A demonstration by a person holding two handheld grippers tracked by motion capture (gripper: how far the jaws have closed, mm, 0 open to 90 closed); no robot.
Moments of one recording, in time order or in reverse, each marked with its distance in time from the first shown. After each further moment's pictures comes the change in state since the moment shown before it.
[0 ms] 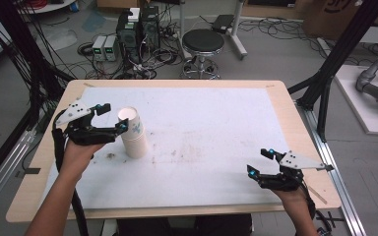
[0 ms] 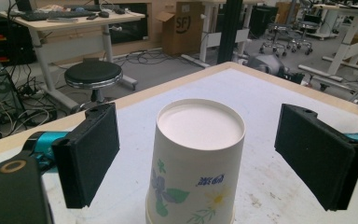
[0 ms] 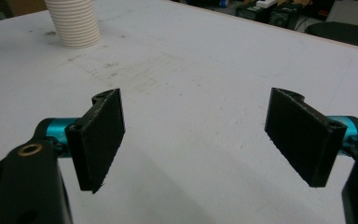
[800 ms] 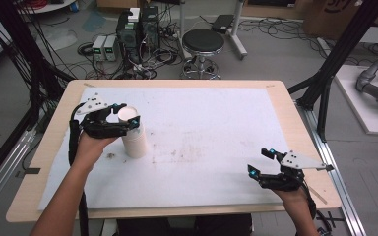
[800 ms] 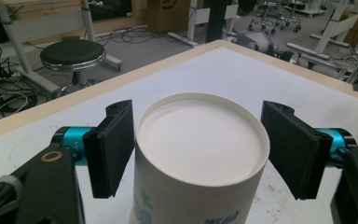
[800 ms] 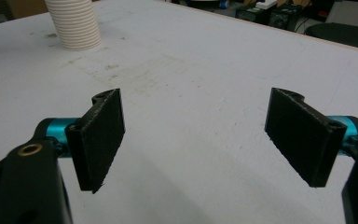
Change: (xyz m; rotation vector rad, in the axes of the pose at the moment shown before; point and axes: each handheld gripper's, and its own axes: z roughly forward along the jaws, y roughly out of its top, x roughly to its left) left arm 0.004 -0.002 0.036 0.097 -0.065 -0.003; right arm 0.000 0.000 -0.002 -0.006 0.001 0.006
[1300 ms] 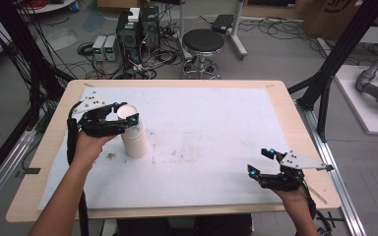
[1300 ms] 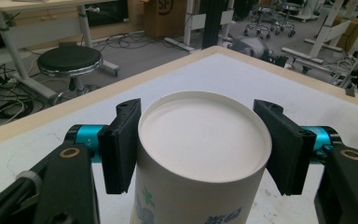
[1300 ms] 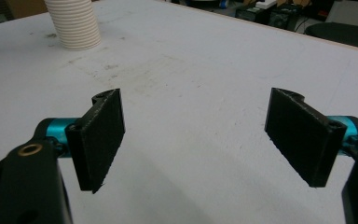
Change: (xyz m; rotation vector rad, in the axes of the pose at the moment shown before) left arm 0.001 0.008 -0.006 -0.036 -0.015 0.004; right arm 0.000 0.000 0.000 -0.001 0.000 -0.003
